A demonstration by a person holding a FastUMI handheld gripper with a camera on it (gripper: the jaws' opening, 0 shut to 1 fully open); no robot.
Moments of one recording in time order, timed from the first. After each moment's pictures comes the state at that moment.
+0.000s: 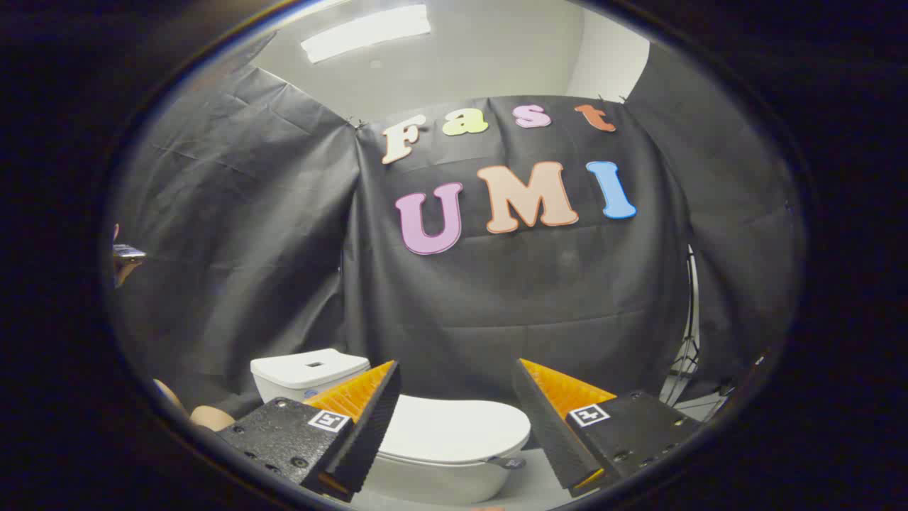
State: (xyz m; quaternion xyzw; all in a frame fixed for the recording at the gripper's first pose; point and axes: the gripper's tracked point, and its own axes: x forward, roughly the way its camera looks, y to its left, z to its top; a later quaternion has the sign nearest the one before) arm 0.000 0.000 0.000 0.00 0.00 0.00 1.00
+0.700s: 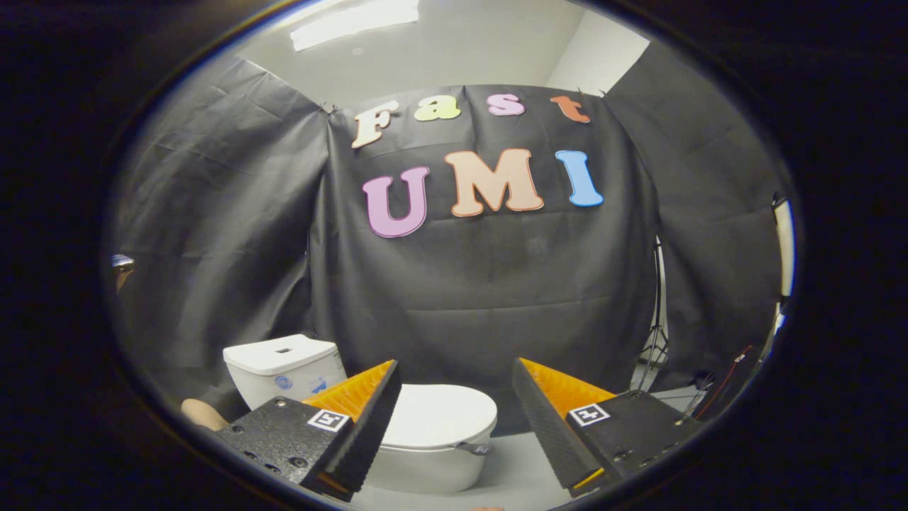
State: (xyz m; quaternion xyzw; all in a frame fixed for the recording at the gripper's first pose) arm -0.009 -0.031 -0.014 0.01 0.04 -0.06 1.00
